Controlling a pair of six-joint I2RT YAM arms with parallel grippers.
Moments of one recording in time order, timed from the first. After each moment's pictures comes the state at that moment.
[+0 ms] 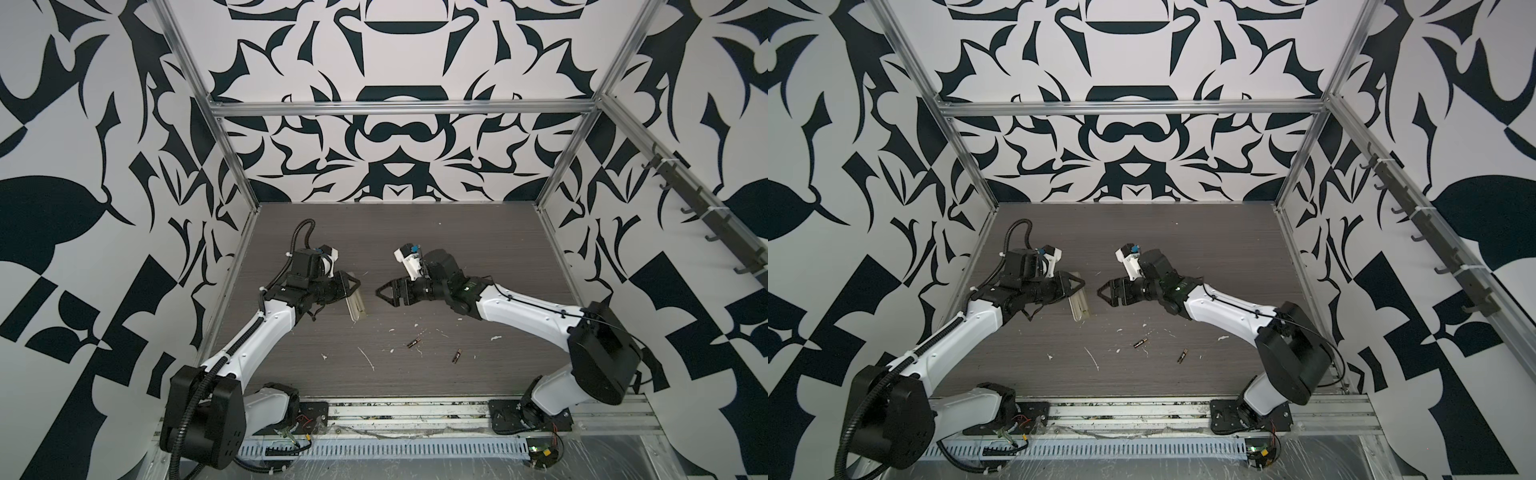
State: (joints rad) left arm -0.29 1.20 0.76 -0.33 0.49 -0.59; right arm 0.77 1.56 0.98 -0.01 -0.46 0.57
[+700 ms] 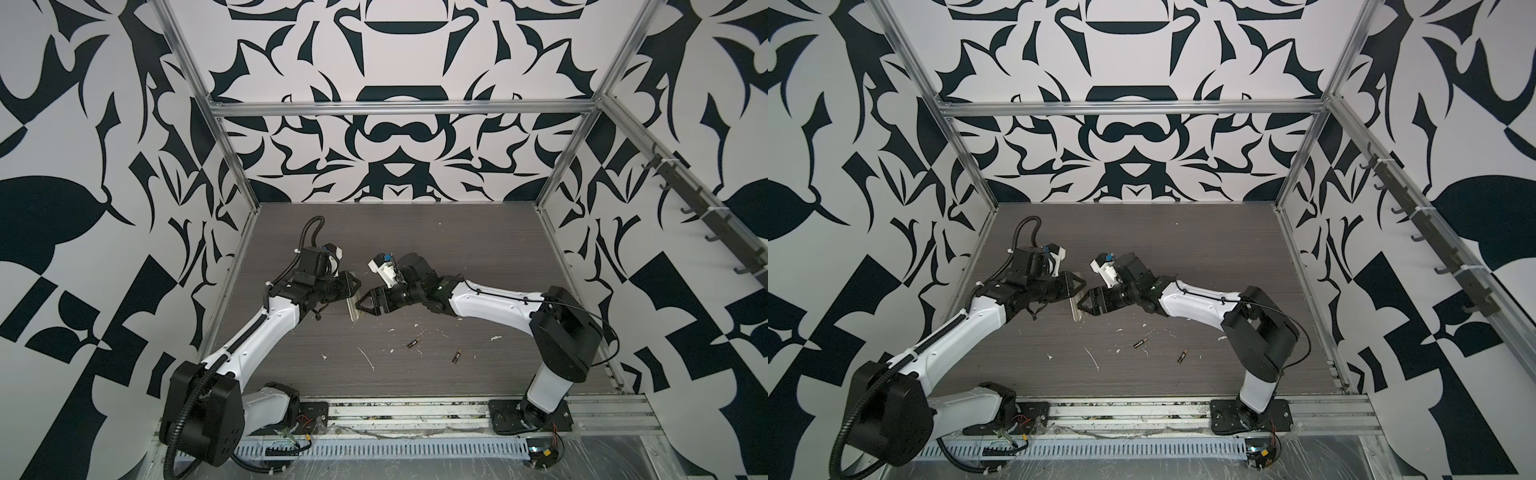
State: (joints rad) left arm -0.36 1.22 0.81 -0.39 0.36 -0.54; right arm 0.85 1.74 1.11 -0.01 -0.54 0.58
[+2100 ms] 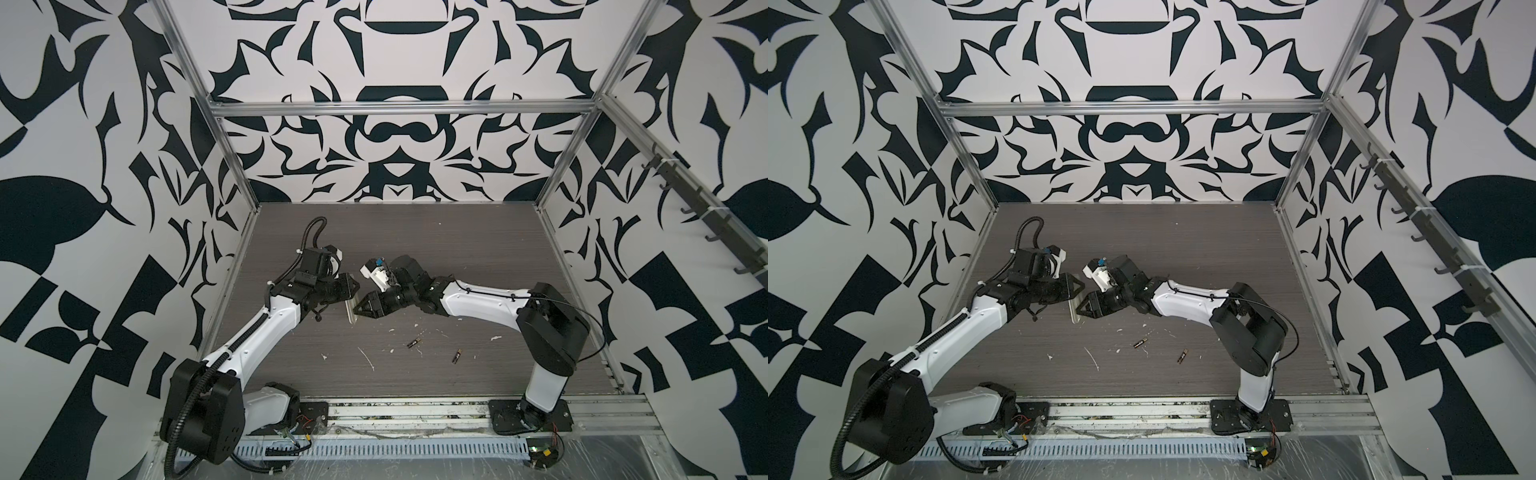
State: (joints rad) left arm -0.37 1.23 0.81 -0.42 0.34 -0.52; right arm 0.88 1.80 1.15 0.00 -0.61 0.58
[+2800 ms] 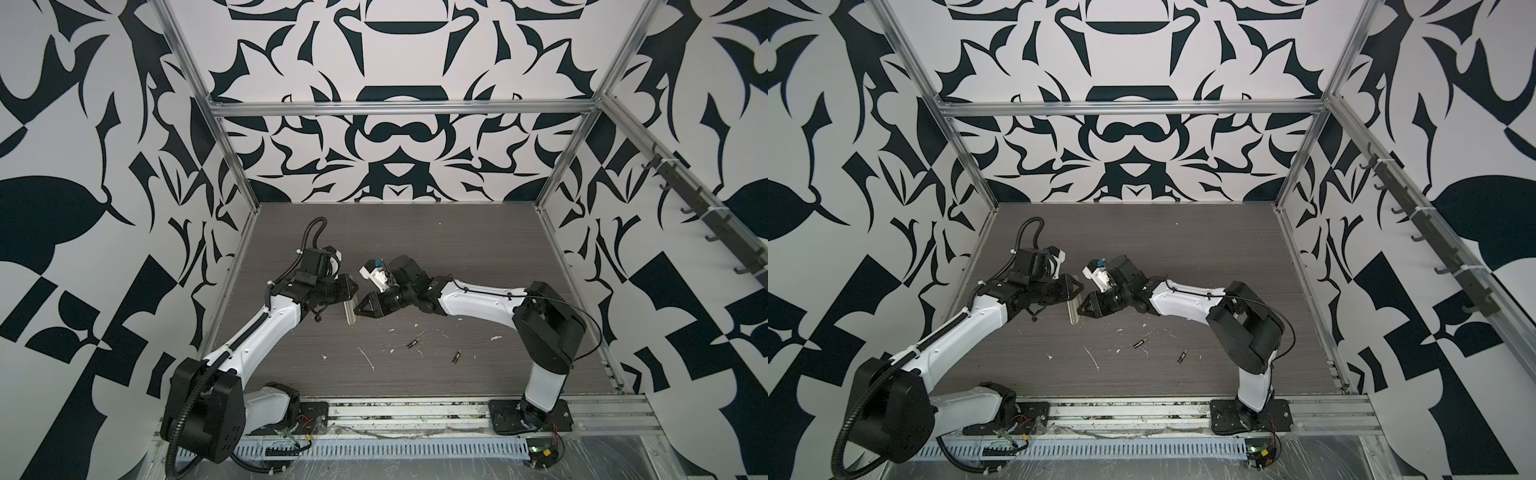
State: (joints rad) left arm -0.37 1.24 0.81 -0.44 0.32 -0.51; right arm 0.88 1.83 1.16 -0.01 -0.62 0.59
